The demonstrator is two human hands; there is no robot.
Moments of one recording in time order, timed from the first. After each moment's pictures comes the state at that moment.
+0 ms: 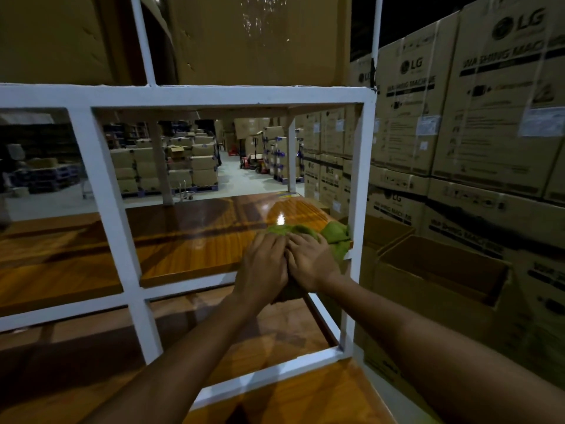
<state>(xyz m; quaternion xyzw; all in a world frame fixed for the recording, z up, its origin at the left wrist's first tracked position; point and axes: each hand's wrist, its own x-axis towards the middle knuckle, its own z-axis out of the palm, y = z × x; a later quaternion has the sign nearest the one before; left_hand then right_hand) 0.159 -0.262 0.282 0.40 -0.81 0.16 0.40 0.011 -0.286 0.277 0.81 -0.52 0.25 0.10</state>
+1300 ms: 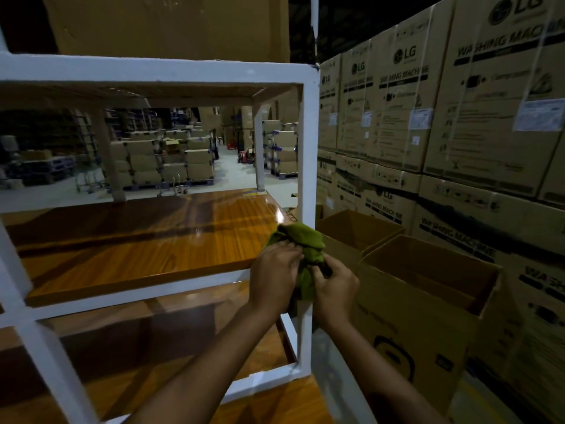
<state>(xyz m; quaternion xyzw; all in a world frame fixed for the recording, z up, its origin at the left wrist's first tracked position) 0.009 -0.297 0.260 0.42 -0.77 0.07 0.48 -0.102 -0.291 0.220 0.51 -0.57 0.64 -0.07</state>
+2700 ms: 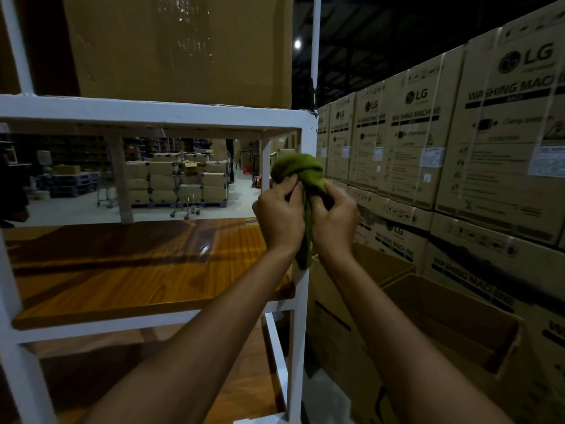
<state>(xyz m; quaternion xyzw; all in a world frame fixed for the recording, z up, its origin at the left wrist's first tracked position) -0.039 -0.325 0.405 0.37 -0.55 -0.03 0.75 -0.113 -0.329 0.397 0.56 -0.39 0.73 -0.07</state>
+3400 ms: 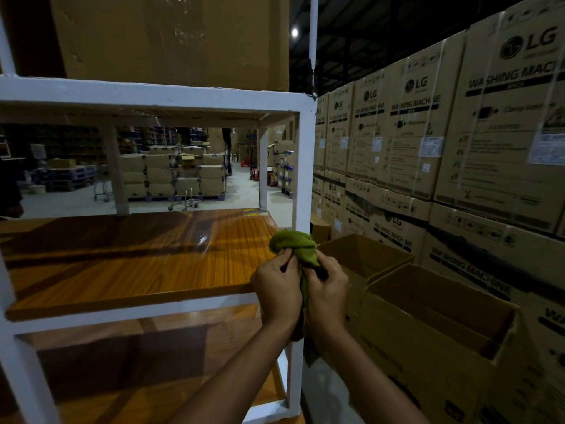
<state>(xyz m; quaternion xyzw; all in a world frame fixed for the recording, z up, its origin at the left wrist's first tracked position) -0.043 -0.296 0.286 0.47 -0.52 -0.16 0.70 -0.112 -0.313 0.260 0.54 -0.43 0.70 -0.16</state>
